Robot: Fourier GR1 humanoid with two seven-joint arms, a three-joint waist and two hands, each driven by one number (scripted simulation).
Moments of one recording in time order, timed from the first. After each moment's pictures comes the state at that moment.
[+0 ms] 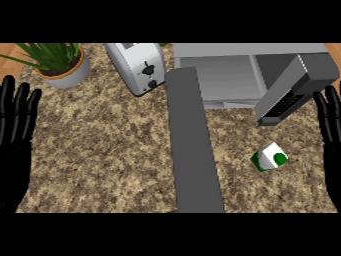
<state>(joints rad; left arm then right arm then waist) -0.01 0.06 -0.01 -2.10 0.01 0.03 0.02 0.01 -0.07 0.02 -2.10 -0.01 -0.04 0.00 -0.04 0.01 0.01</state>
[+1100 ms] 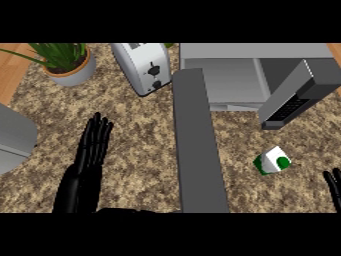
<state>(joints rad) 0.15 0.00 -0.35 -1.90 -0.03 0.20 -0.18 0.56 -0.08 -0.04 -2.11 -0.10 0.24 -0.30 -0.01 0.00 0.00</state>
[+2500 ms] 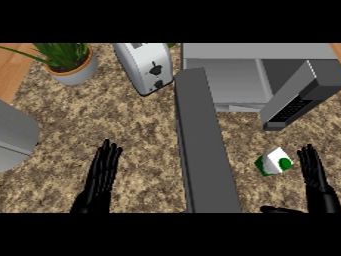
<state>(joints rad) 0.29 0.08 -0.51 -1.89 0.04 0.28 -0.32 0.17 -0.08 -0.22 -1.28 0.08 0.14 -0.72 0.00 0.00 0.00</state>
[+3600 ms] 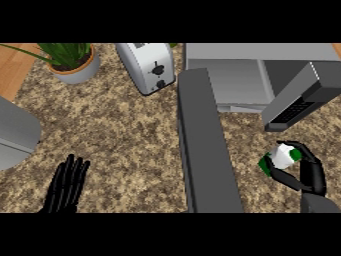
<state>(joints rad) 0.42 0.21 -0.36 -1.90 0.20 0.10 -0.45 -0.30 -0.21 -0.38 -0.47 0.12 -0.07 -1.04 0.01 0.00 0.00</state>
